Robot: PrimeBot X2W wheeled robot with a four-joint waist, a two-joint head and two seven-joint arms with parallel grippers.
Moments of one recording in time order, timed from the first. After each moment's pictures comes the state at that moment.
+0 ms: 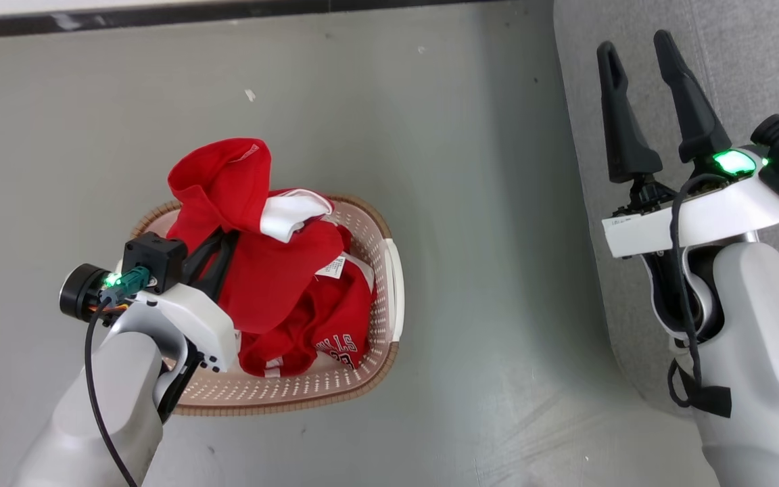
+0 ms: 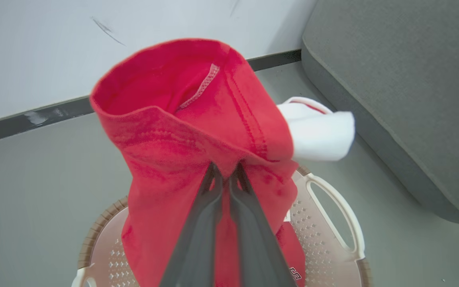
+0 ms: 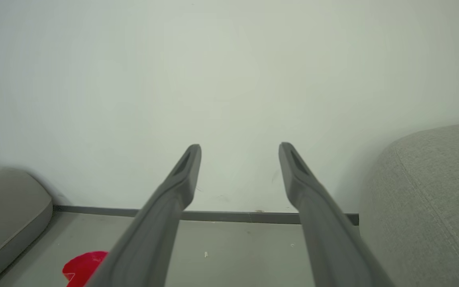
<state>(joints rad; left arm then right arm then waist) -0.67 0.19 -0.52 0.74 -0.44 -0.13 -0.25 -0.55 -0.05 0.10 0.08 0.32 0.12 -0.26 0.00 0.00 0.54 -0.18</state>
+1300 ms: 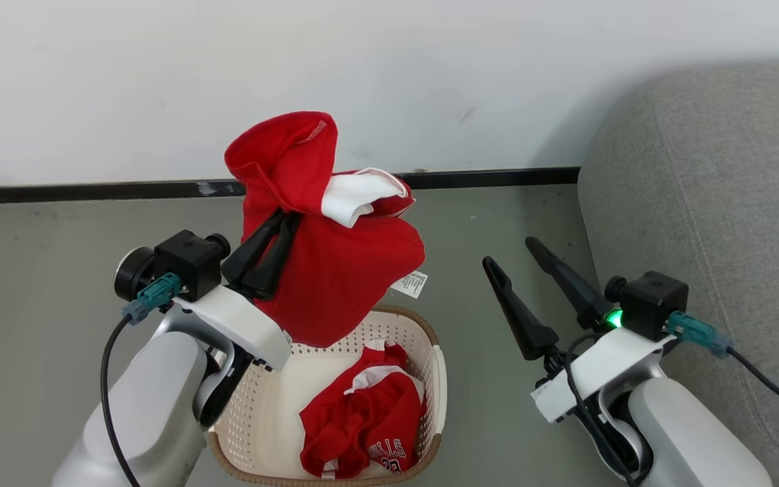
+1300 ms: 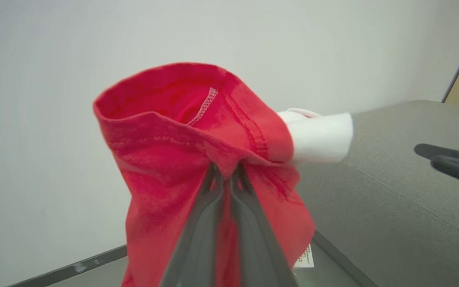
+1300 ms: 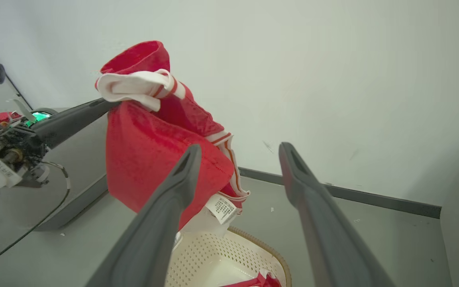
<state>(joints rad) -0.58 0.16 -0.50 0.42 -0.49 -0.13 -0.25 -0.33 -0.13 0.40 0.18 0.38 0.12 -0.26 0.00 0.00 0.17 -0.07</state>
